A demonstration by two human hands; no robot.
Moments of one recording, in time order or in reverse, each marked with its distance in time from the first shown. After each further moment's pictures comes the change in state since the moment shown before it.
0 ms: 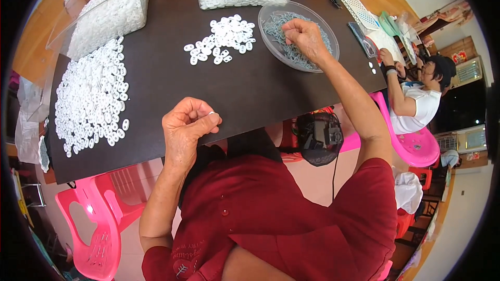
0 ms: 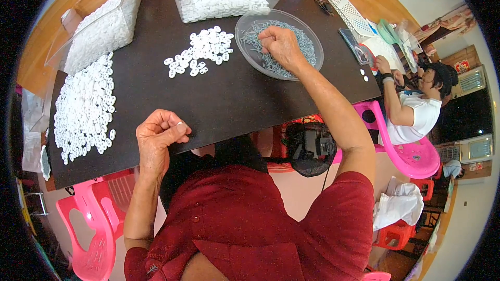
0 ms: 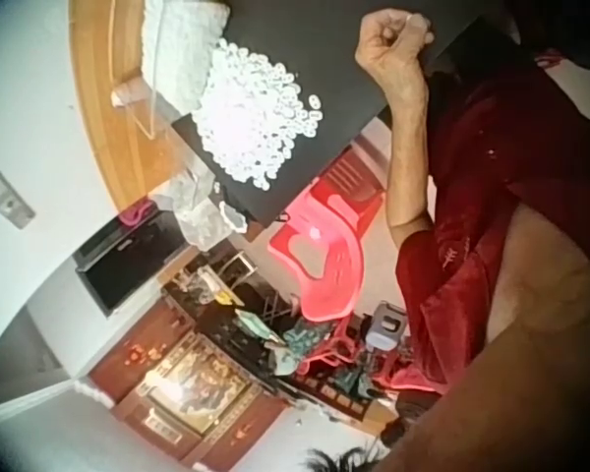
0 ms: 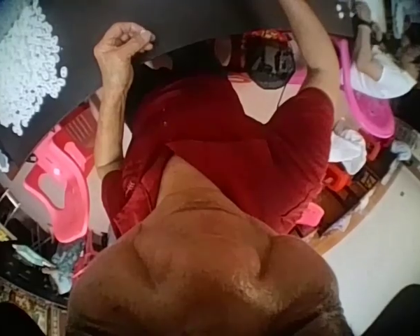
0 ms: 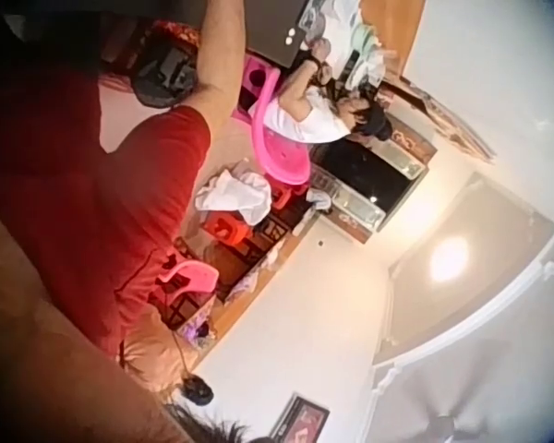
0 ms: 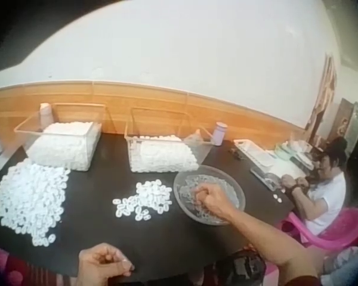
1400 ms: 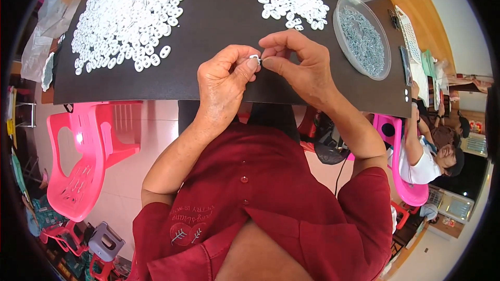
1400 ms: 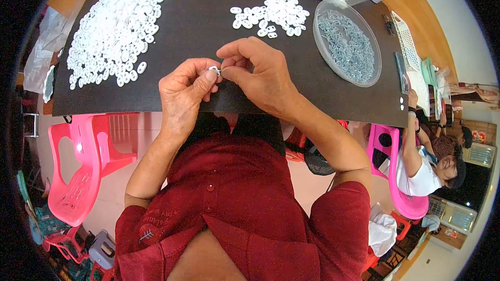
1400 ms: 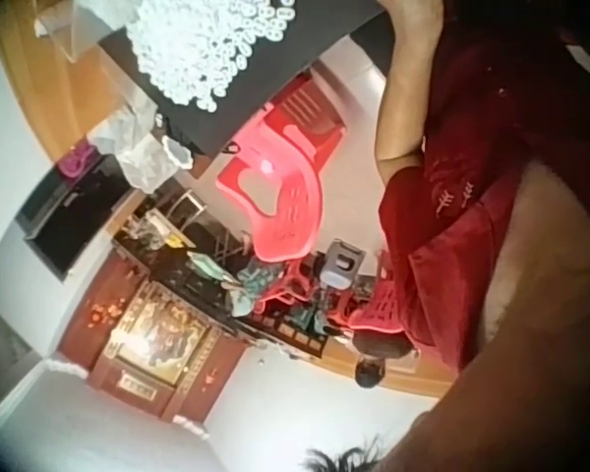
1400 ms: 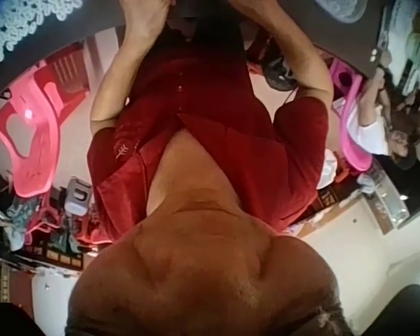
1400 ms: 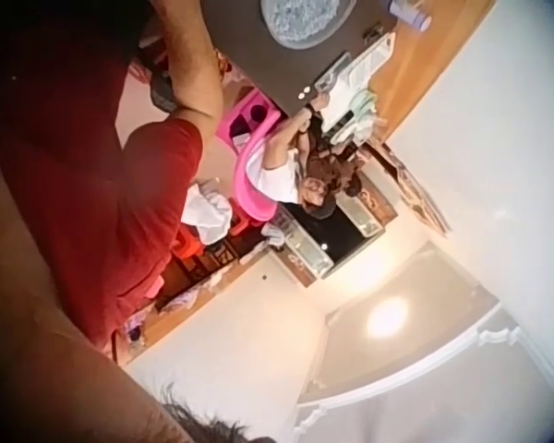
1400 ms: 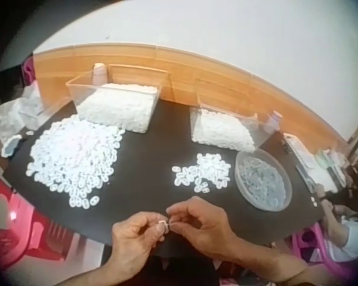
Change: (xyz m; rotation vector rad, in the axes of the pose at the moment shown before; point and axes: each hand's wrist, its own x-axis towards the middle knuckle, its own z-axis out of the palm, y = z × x) left_hand -0.012 -0.009 -0.016 0.111 0.266 0.224; right_hand -0.090 -0.133 0.126 0.252 -0.329 -0.285
